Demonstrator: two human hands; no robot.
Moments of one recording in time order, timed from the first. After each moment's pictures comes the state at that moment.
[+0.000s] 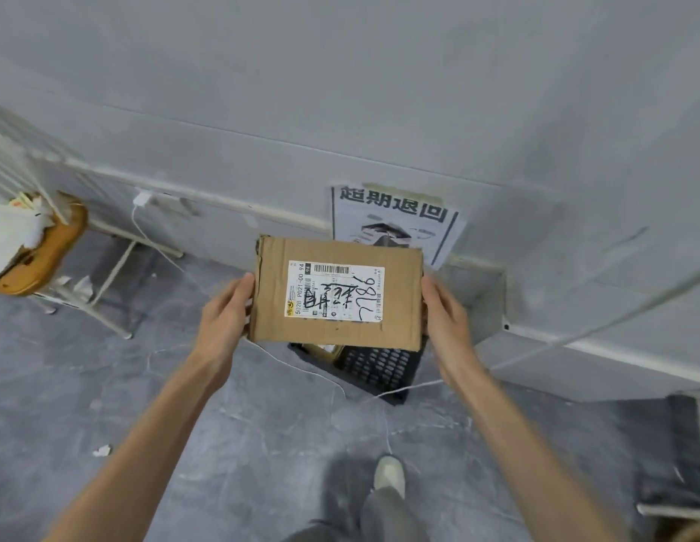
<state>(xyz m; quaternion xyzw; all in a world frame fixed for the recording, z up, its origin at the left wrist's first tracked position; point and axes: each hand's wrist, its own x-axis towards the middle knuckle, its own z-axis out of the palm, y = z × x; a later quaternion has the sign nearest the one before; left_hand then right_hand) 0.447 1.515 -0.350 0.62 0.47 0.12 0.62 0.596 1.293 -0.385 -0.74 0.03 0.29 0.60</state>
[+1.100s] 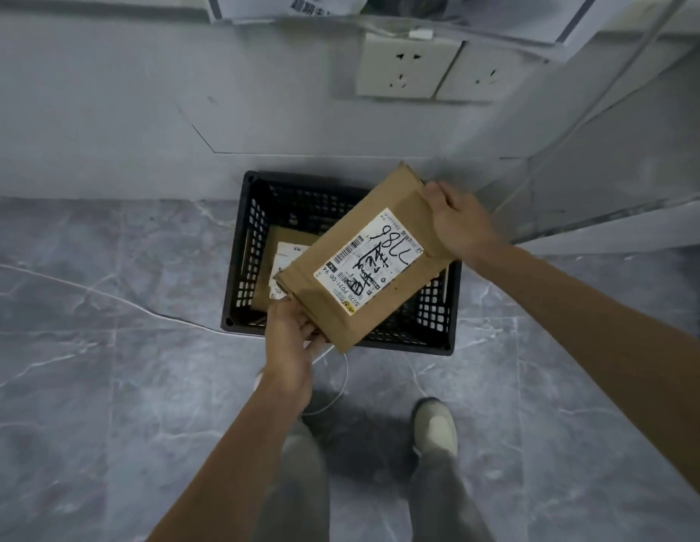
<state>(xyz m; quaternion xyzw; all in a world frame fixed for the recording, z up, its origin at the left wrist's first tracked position) 0.557 1.533 -0.839 0.42 0.54 -0.11 0.72 0.733 1.372 -0.824 -0.90 0.05 0.27 0.33</state>
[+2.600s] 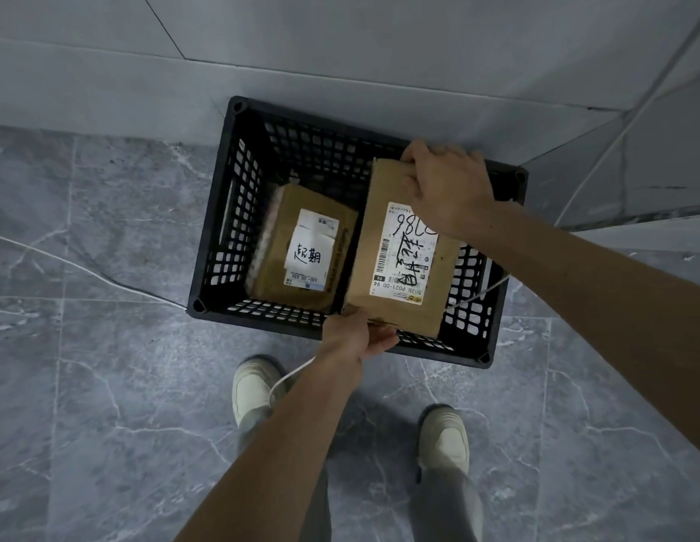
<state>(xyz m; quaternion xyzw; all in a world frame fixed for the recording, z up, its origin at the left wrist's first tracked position) 0.575 1.486 -0.981 0.32 0.62 -0.26 0.66 0.761 1.406 -0.975 -0.94 -0.25 0.21 -0.02</state>
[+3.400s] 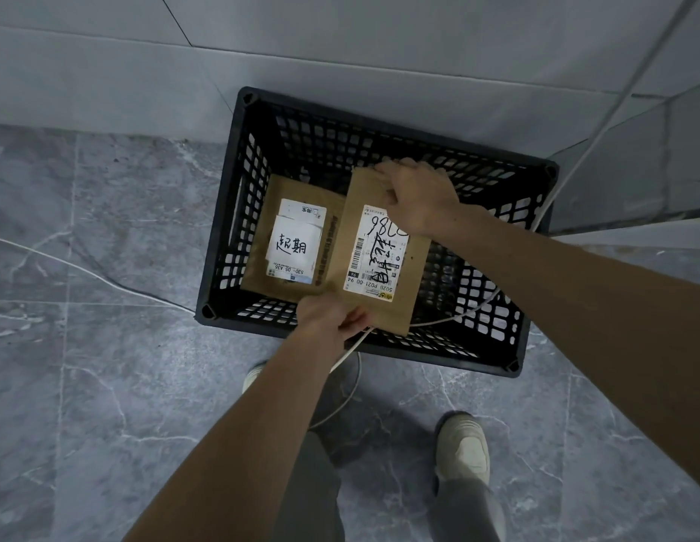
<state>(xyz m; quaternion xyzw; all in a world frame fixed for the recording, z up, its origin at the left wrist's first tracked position) 0.592 1.533 -1.003 0.34 0.66 -0.24 0.62 0.749 1.447 -1.027 -0.93 -0.24 0.28 0.03</state>
